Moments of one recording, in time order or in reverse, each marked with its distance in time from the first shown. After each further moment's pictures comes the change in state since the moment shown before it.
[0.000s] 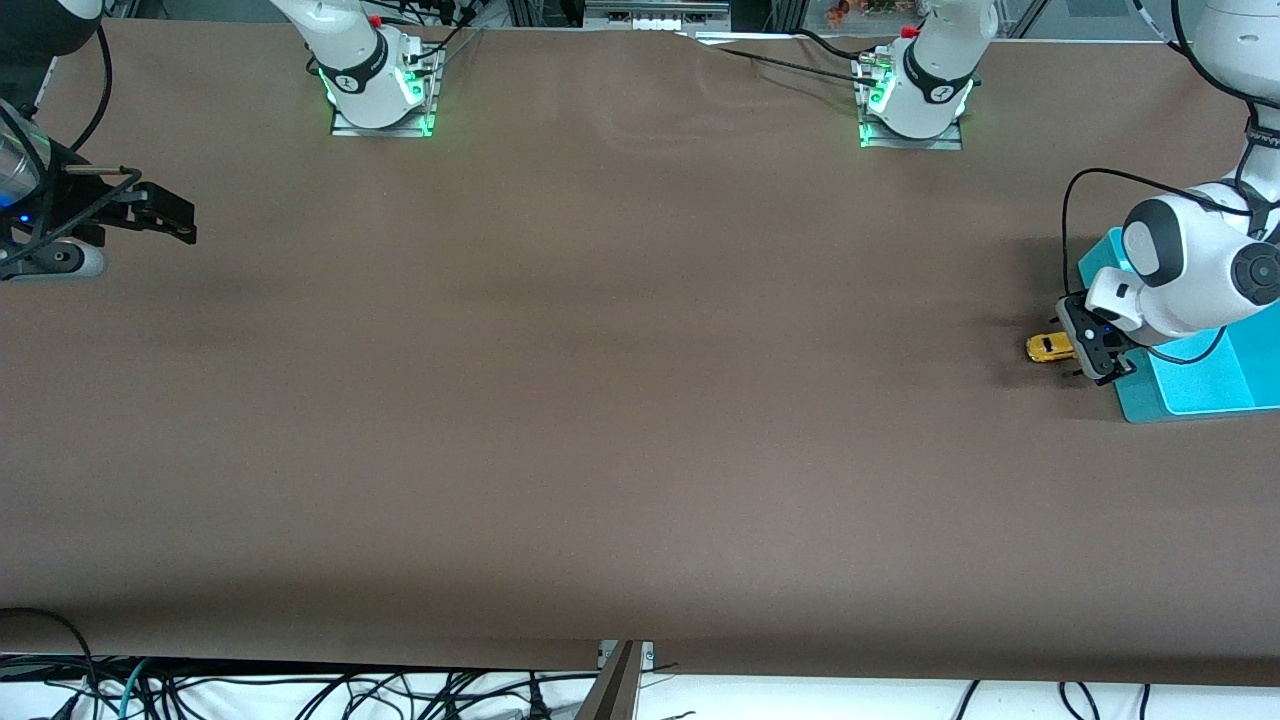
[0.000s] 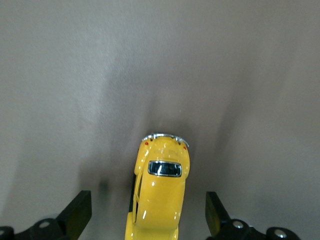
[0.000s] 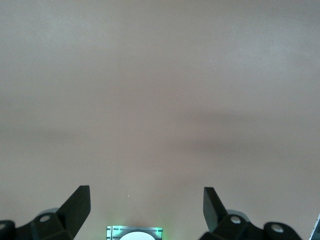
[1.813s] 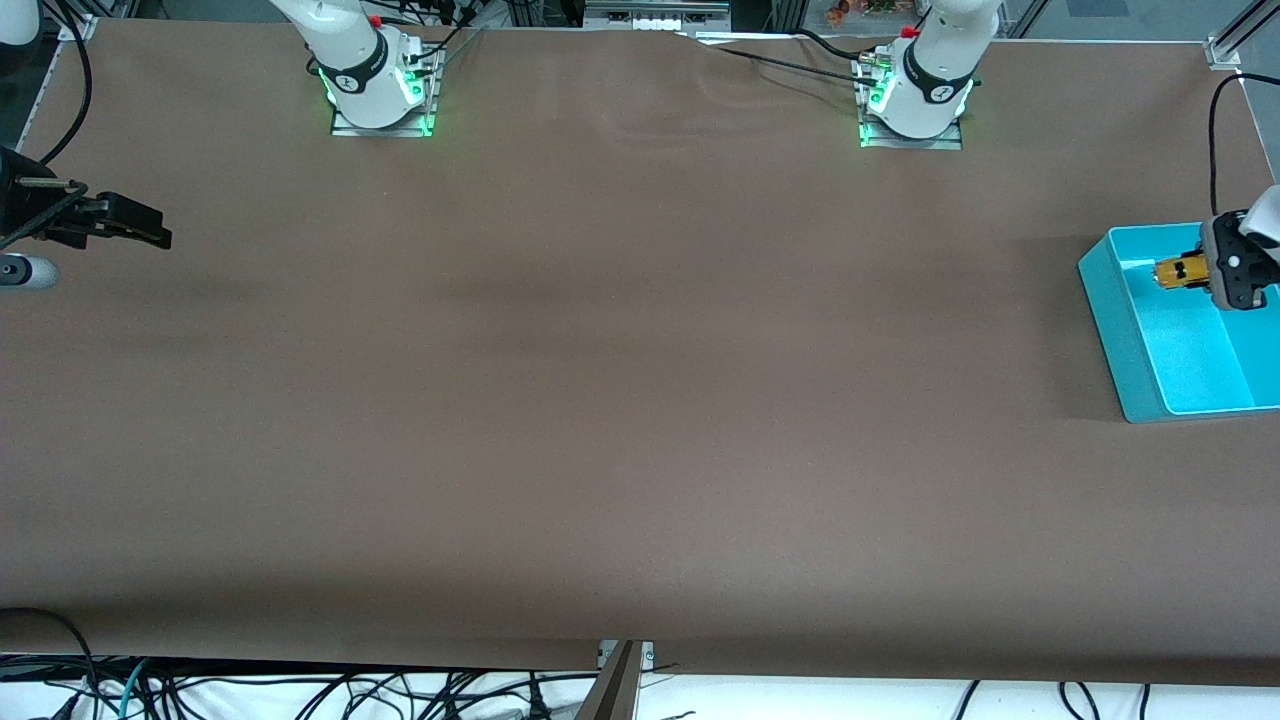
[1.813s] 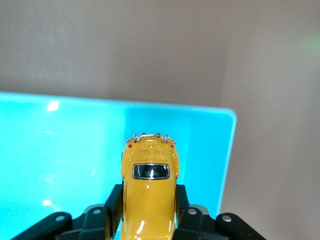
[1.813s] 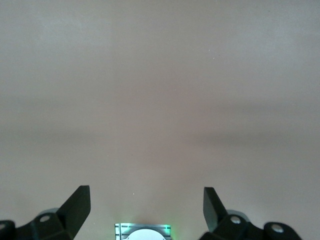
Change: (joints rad) left arm 0.301 -0.172 -0.072 0.127 0.177 -0.409 0.291; right arm 0.021 0.018 -0.118 -0.008 0.067 0.001 -0.033
